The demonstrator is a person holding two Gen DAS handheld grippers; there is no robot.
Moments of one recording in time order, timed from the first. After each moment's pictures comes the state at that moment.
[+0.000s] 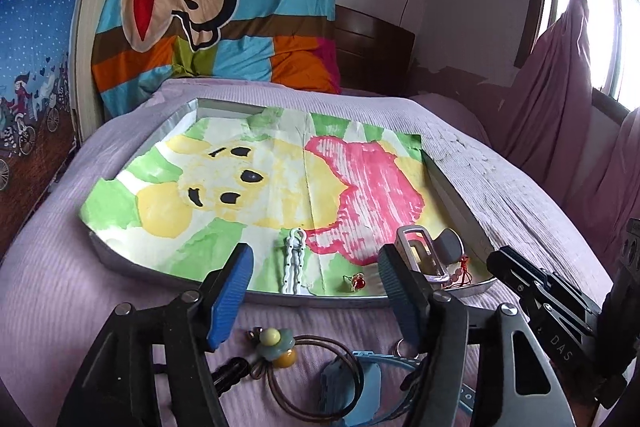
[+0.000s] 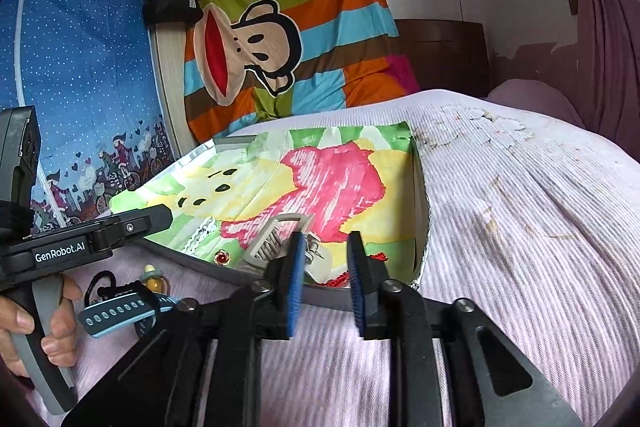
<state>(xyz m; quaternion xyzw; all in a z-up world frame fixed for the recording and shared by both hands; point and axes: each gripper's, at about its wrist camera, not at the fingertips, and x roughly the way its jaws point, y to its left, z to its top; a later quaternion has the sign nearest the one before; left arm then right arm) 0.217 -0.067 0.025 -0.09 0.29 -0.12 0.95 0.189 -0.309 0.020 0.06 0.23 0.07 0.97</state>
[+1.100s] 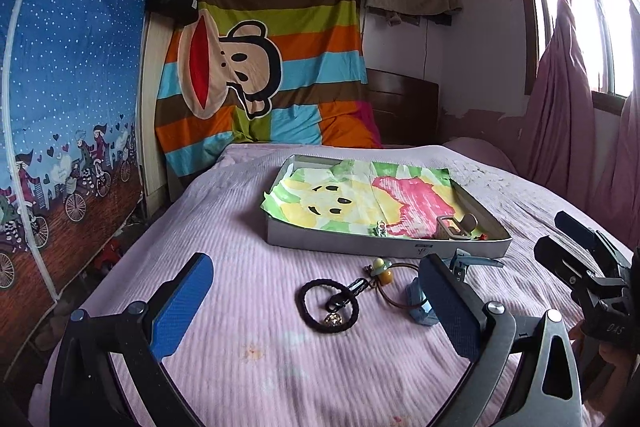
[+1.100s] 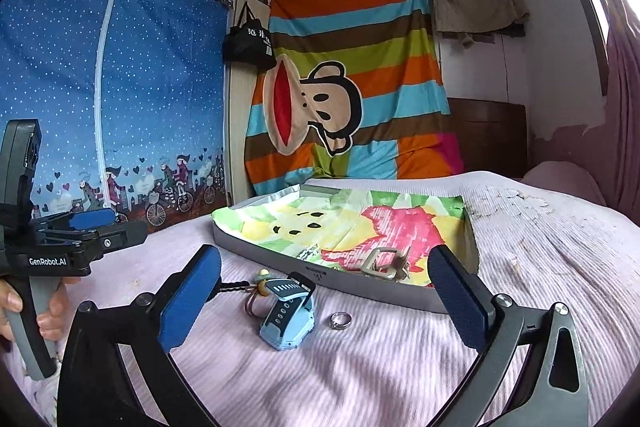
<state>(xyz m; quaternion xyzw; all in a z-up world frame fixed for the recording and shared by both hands) 0.085 0.012 0.037 -0.04 0.18 -0.04 0.98 0.076 -0.261 0.053 0.00 0.11 0.15 0.98</state>
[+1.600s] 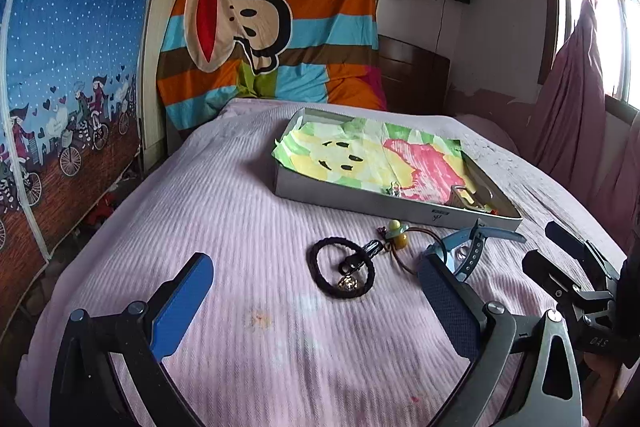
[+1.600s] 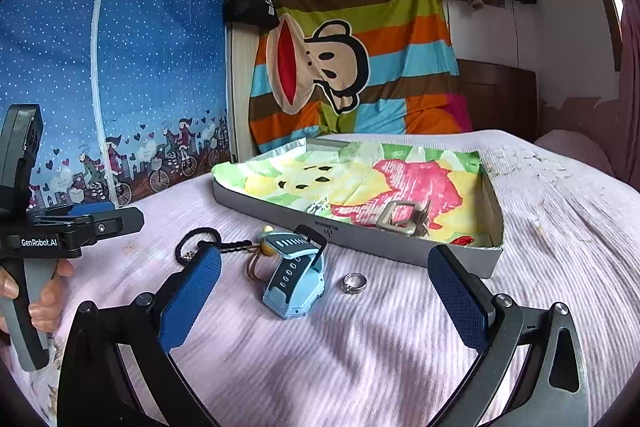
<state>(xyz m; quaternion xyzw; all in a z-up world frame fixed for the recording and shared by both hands) 0.105 0.025 0.013 -0.08 0.26 -0.04 0.96 0.106 -0.249 0.027 -0.01 0.19 0.16 0.97</state>
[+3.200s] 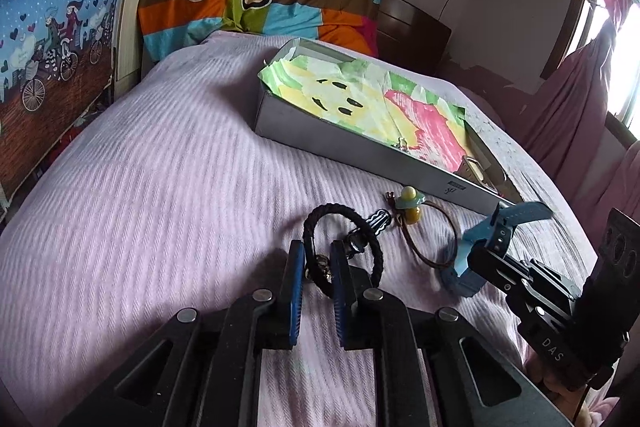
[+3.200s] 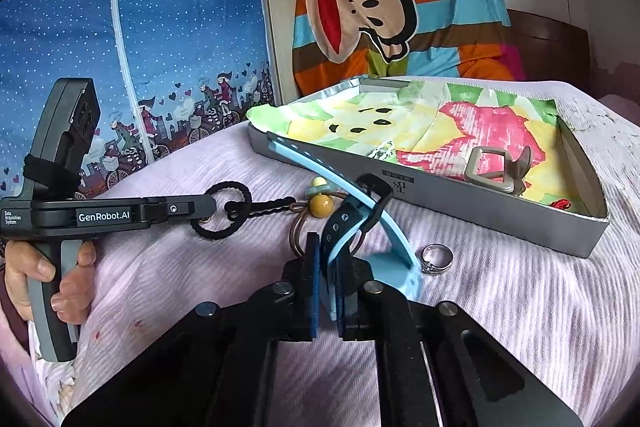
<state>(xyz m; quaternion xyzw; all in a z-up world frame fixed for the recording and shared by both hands) 0.152 0.032 -0.024 -0.14 0.35 -0.10 0.92 0.150 -0.214 -0.014 -0.01 0.27 0.25 0.93</state>
